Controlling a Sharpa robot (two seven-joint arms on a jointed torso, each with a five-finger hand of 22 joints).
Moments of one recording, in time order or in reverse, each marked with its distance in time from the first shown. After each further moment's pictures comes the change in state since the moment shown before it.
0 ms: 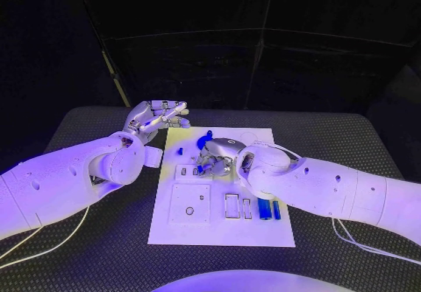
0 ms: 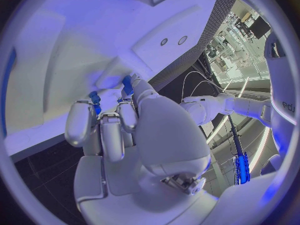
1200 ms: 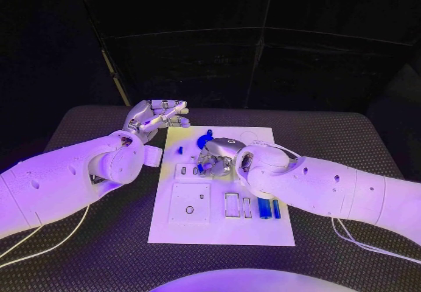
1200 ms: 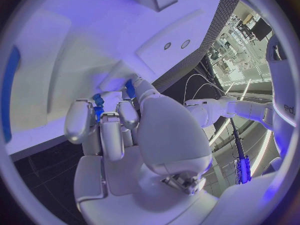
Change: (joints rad) left arm 0.000 -0.001 0.000 0.000 0.000 0.002 -0.002; left_hand 0.000 0.000 0.000 0.000 0.000 0.000 0.000 0.000 0.000 0.000 0.000 0.000 0.000 0.000 0.000 -0.007 0.001 0.000 0.000 0.000 0.000 -0.001; right arm -0.001 0.004 -0.001 -0.002 -0.021 0.014 -0.028; right_hand -0.073 -0.072 -0.006 0.025 0.042 -0.064 0.029 -0.037 -0.004 -0.032 0.022 -0.040 -0.038 -0.002 0.009 -0.008 0.001 0.000 -0.018 0.018 -0.017 -0.021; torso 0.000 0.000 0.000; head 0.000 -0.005
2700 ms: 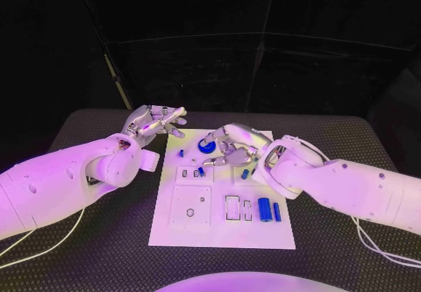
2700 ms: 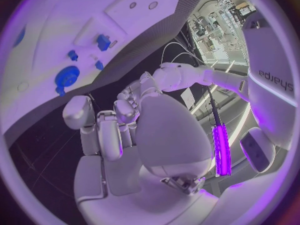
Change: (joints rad) left arm -0.002 -0.027 0.000 0.000 -0.067 0.020 -0.063; left_hand -0.035 0.028 -0.033 0.037 0.000 0.100 -0.050 0.010 0.010 0.227 -0.078 0.080 0.052 0.281 -0.091 0.212 0.196 0.000 0.204 -0.086 0.153 0.076; right arm 0.008 -0.186 0.055 0.155 0.229 -0.196 0.288; right_hand 0.053 -0.034 -0.181 0.194 0.040 -0.154 0.030 0.029 0.003 -0.084 0.030 -0.040 -0.082 0.002 0.034 -0.036 0.000 0.000 -0.083 0.028 -0.070 -0.121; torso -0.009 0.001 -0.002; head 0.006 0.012
